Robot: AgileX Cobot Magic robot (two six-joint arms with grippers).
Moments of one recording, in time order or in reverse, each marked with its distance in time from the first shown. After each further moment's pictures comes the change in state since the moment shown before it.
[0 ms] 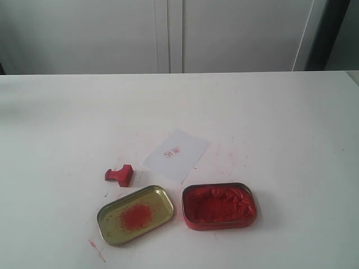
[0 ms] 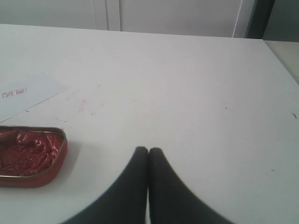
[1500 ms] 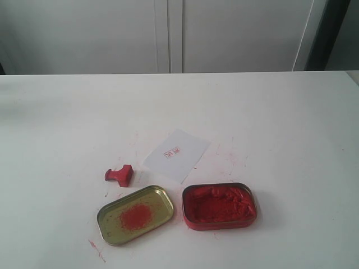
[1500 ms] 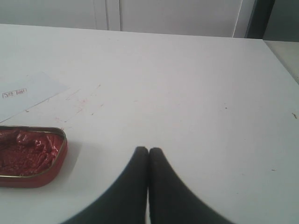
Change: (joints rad) left arm 0.000 -0.288 0.416 -0.028 -0.433 -0.004; right arm 0.000 0.000 0.000 0.000 0.000 0.000
